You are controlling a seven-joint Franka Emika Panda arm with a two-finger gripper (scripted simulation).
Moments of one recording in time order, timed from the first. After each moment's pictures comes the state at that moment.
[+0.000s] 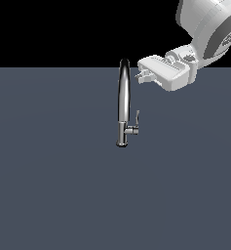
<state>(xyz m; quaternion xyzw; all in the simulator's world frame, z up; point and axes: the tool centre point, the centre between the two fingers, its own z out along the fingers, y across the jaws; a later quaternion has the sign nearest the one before) 0.026 -0.079 0.253 -0.70 0.42 0.40 0.42</state>
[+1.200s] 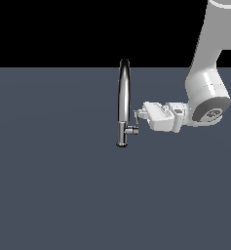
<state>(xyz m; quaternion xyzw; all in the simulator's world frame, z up) 0.045 -0.081 0.126 -0.49 0.51 0.49 0.51</state>
